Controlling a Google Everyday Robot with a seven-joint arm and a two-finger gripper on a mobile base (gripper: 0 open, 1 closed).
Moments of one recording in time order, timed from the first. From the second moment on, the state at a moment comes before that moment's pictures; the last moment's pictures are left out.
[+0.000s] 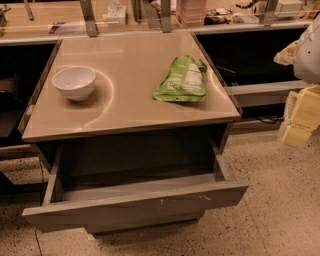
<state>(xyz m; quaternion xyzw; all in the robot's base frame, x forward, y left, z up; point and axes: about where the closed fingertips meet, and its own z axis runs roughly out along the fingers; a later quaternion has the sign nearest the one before) 0.438 -0.217 0.976 -0.60 0.78 -0.03 0.16</state>
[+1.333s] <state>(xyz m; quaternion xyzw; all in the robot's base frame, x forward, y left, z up) 0.438 -0.217 0.976 -0.60 0.78 -0.03 0.16</state>
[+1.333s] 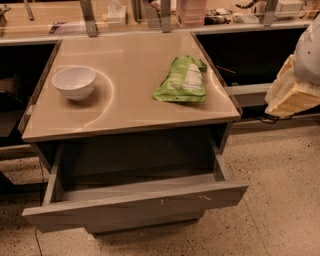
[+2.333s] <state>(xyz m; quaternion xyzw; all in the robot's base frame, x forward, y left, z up) 0.374 -0.194 0.924 -0.59 0.80 -0.01 0.10</state>
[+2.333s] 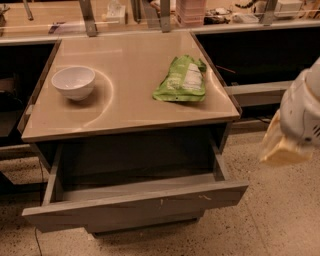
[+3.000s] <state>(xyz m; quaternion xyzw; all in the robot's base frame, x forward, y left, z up) 0.323 -0.172 0.787 -0.56 0.83 0.07 0.03</state>
